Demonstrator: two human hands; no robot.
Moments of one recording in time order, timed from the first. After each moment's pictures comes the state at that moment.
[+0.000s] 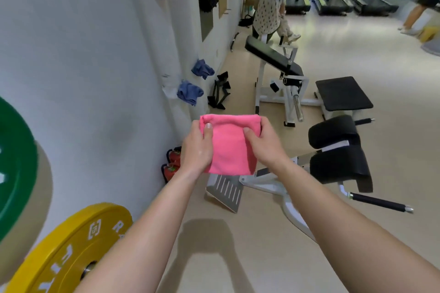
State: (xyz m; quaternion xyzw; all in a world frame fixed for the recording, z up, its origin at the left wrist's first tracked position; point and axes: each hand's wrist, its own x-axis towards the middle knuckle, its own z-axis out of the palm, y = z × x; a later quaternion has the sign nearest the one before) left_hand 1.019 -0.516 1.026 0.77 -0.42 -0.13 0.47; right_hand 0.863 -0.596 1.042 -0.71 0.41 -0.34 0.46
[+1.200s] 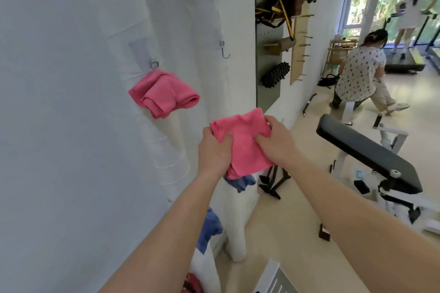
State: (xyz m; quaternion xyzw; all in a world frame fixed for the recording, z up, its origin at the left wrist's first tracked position) left_hand 1.267 -1.066 1.157 0.78 -0.25 -0.02 0.57; right_hand 1.178 -1.197 1.157 -0.83 0.26 -0.32 0.38
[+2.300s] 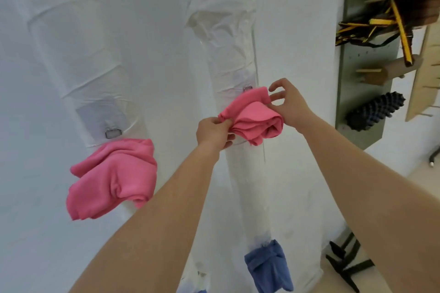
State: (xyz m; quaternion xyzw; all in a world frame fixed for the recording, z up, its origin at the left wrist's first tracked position) left_hand 1.497 -1.270 1.255 0.75 -0.07 0.04 0.66; right_hand 1.471 -1.474 1.271 -0.81 -0.02 -0.31 0.50
